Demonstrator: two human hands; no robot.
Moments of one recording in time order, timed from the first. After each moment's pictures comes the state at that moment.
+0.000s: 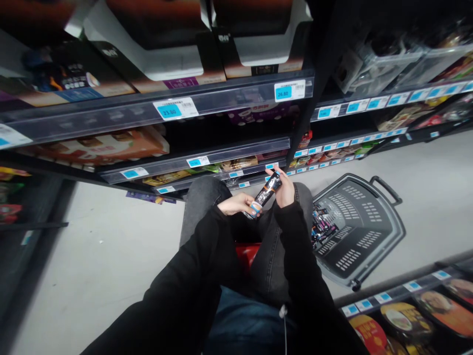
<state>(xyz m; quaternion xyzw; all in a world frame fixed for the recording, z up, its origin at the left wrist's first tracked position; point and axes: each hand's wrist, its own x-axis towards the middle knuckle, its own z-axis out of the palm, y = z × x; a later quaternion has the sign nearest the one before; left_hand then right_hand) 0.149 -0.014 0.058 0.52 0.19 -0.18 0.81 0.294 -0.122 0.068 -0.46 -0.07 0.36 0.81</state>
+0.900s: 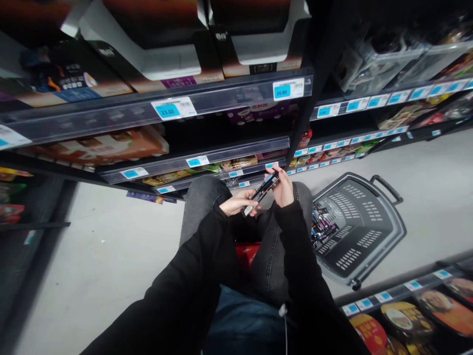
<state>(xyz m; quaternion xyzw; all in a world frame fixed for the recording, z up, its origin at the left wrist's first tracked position) 0.154 -0.024 0.058 0.44 0.21 -0.11 0.86 0.295 -0.122 0.069 -0.42 -0.07 0.39 0.81</state>
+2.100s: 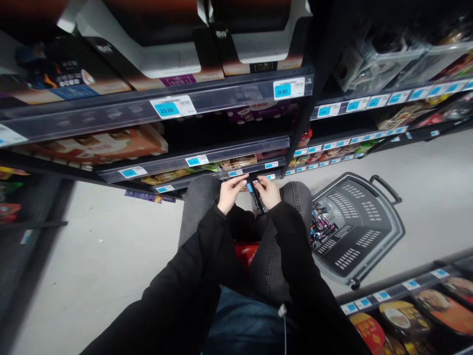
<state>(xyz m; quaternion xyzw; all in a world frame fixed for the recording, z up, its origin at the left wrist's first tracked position) 0.160 -0.014 0.052 0.56 0.32 0.26 0.72 0.272 -0.113 0.049 -0.66 -0.27 0.31 0.62</state>
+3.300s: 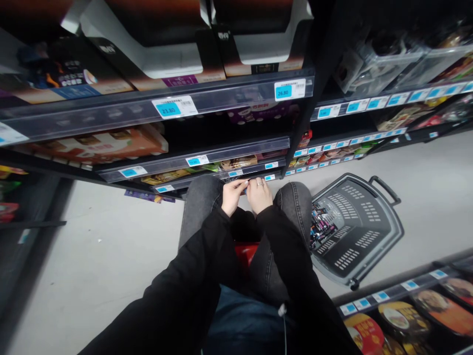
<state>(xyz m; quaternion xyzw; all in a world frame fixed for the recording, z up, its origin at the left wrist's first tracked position) 0.165 -0.021 0.044 0.59 0.36 0.32 0.65 0.241 -0.102 0.053 -0.81 -0.52 -0.07 0.25</state>
